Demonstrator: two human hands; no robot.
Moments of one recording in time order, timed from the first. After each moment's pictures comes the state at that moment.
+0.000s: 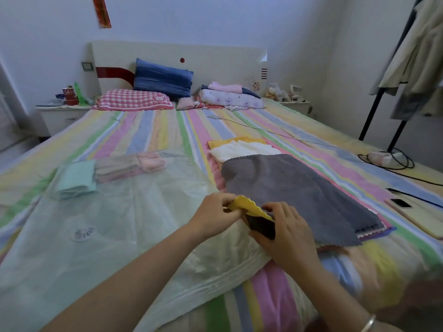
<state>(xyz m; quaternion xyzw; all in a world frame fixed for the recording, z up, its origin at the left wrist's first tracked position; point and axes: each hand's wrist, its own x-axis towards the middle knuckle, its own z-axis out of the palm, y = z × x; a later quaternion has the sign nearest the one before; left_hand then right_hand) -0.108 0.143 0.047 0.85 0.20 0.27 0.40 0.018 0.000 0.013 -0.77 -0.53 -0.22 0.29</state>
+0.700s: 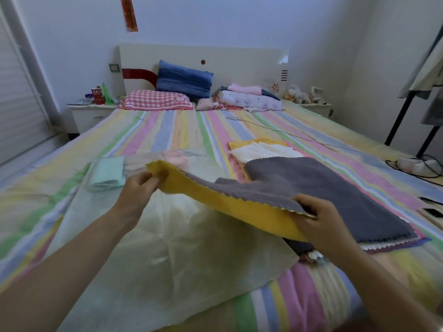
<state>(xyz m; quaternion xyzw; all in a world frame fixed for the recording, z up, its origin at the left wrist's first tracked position) -0.260 0.224 0.085 0.64 0.36 0.46 0.50 -0.015 -0.008 0.087 -0.65 -0.53 0.12 0.52</state>
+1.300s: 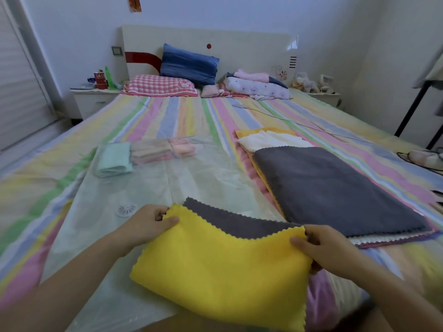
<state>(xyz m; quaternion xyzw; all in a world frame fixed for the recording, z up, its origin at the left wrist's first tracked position) -0.302 0.214 0.020 0.77 0.43 0.15 0.44 -0.011 -0.019 0.042 -0.80 -0.45 0.27 0.28</state>
